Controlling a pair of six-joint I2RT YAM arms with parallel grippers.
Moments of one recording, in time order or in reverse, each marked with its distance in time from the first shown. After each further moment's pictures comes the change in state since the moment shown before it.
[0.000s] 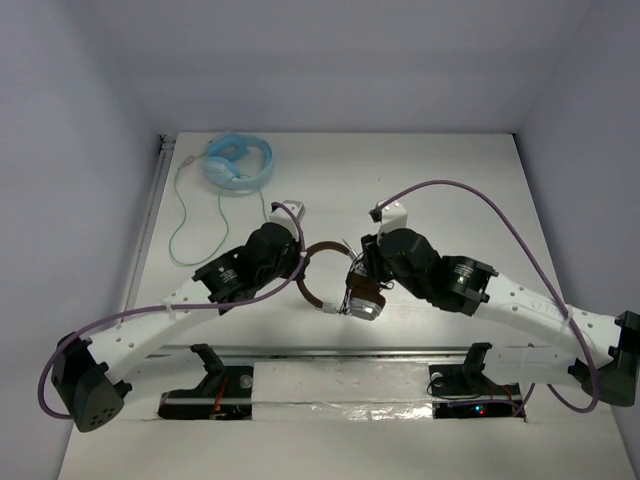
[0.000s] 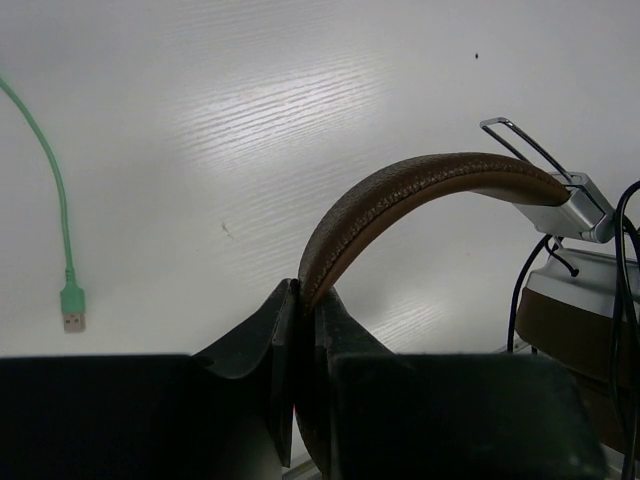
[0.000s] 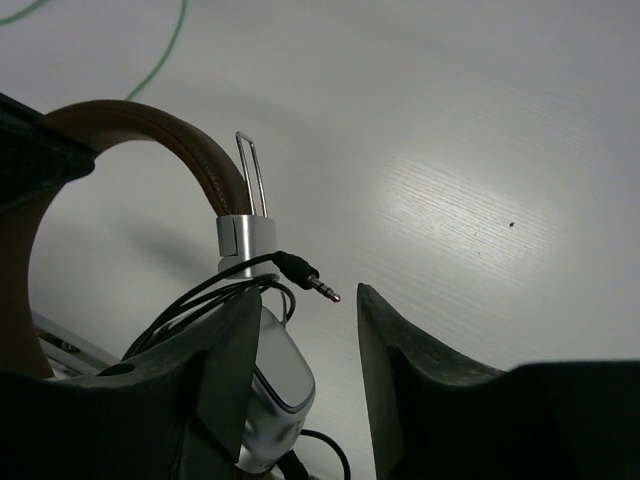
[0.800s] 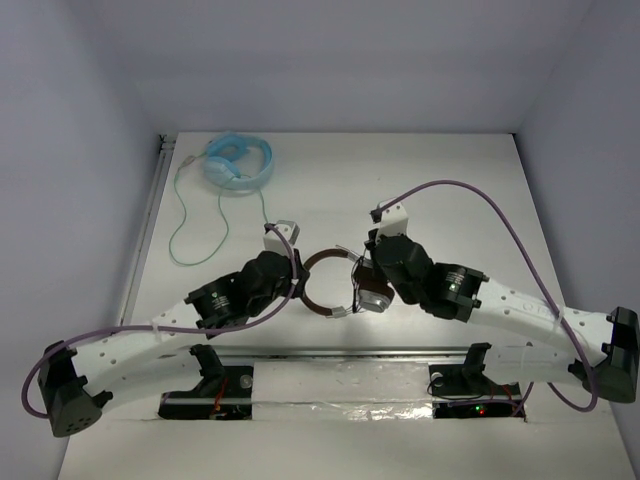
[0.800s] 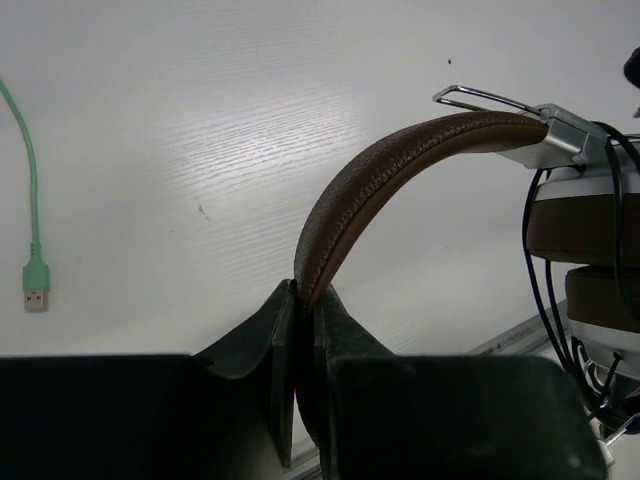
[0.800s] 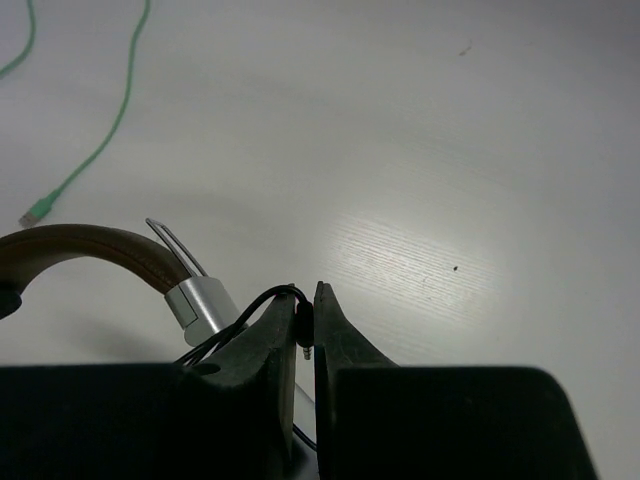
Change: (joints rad) left arm -0.165 -0.131 -0.151 0.067 -0.154 -0.090; right arm 0.042 0.018 -0.066 0.156 0.276 -0.080
